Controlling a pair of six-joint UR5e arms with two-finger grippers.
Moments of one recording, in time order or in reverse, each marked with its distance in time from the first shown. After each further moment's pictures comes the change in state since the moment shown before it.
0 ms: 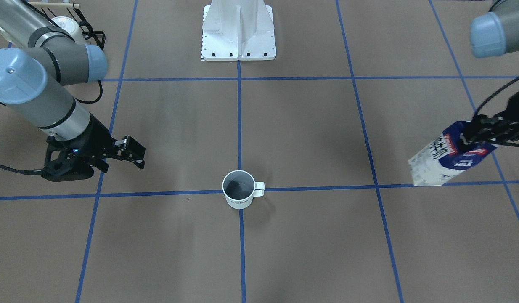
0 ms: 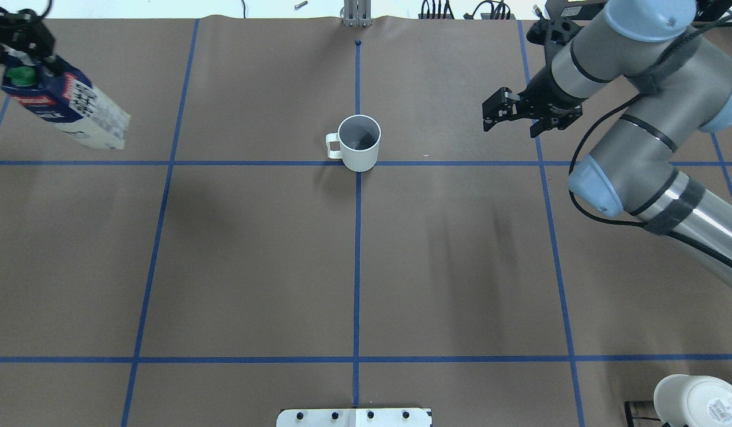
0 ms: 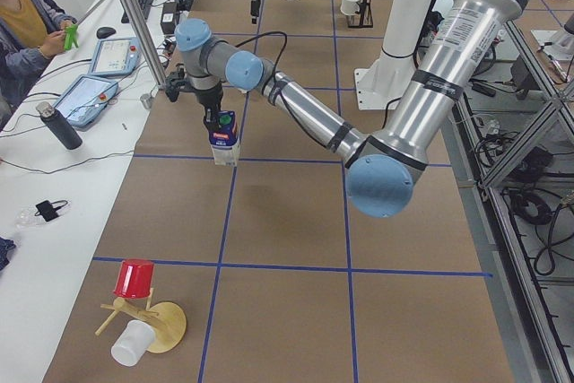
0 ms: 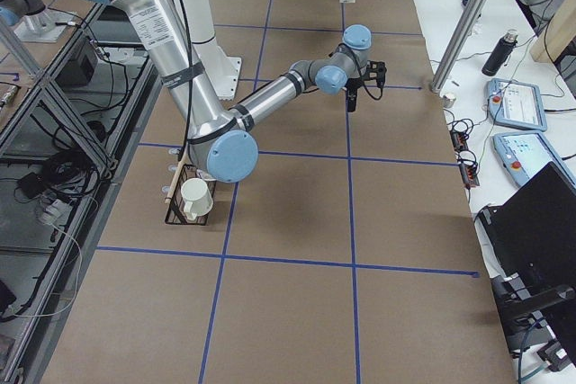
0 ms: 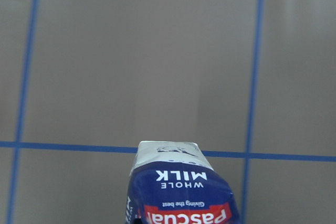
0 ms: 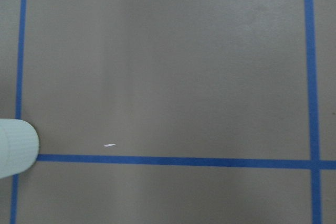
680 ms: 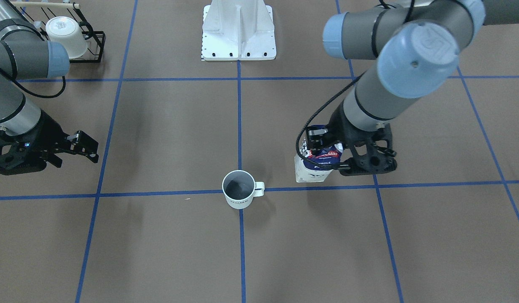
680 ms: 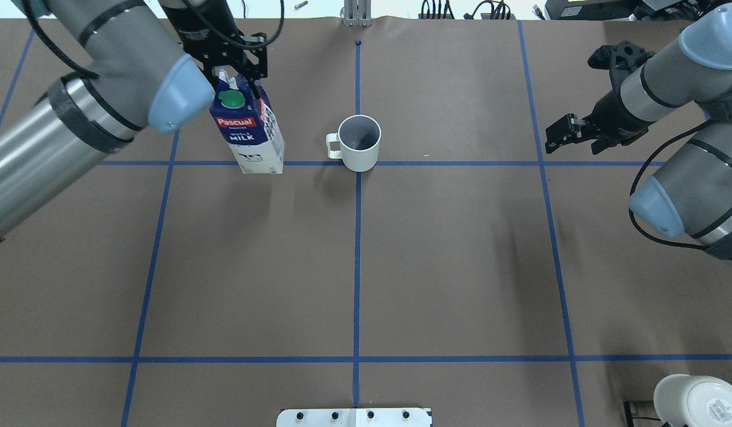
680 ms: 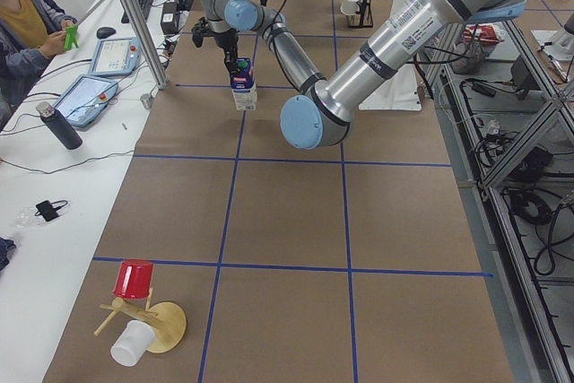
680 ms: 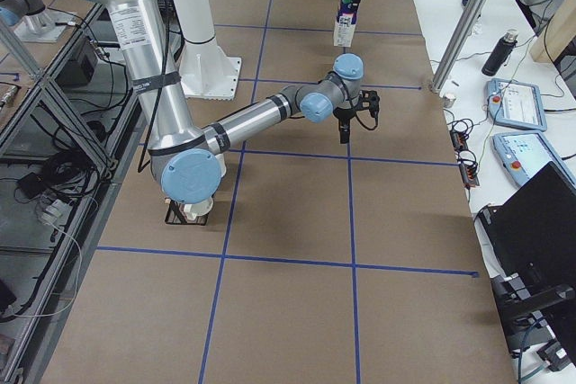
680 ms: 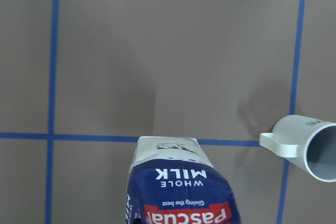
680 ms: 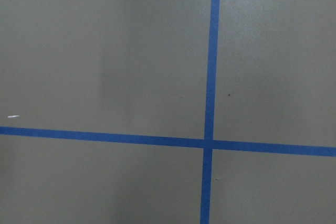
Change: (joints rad) left arm 0.285 -0.376 0.188 0.087 0.076 -0.300; right arm 0.044 -0.141 0.037 0.002 0.001 -0.145
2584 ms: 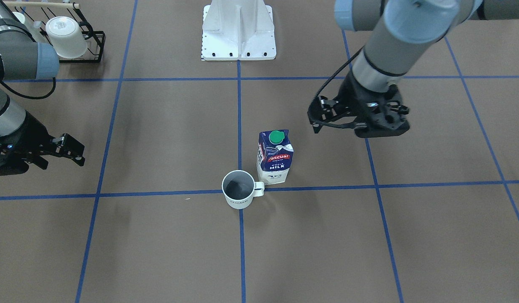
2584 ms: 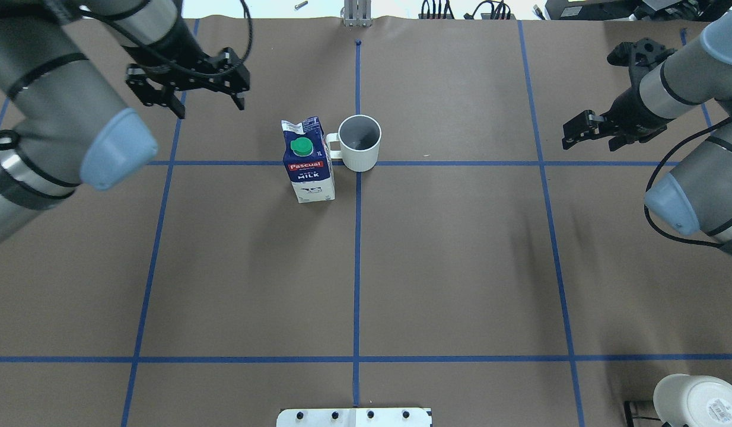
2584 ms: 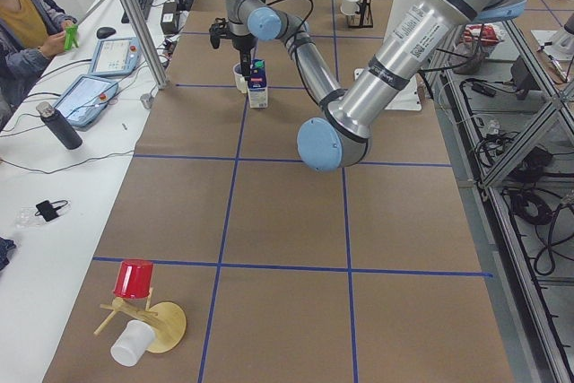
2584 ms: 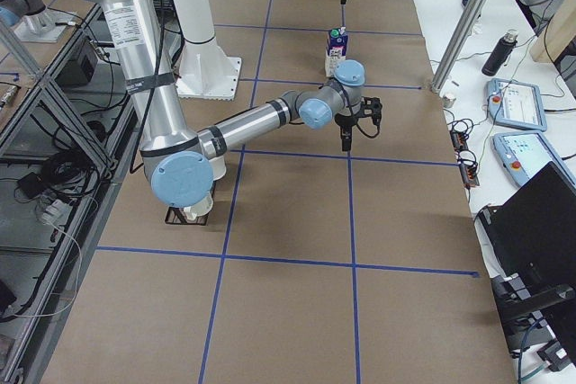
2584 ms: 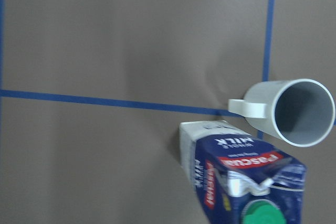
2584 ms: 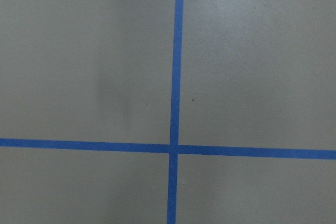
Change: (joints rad) left arm -0.042 0.256 -0.316 -0.067 0.071 -0.057; right arm 0.048 -0.041 -0.001 0.006 -0.004 -0.027
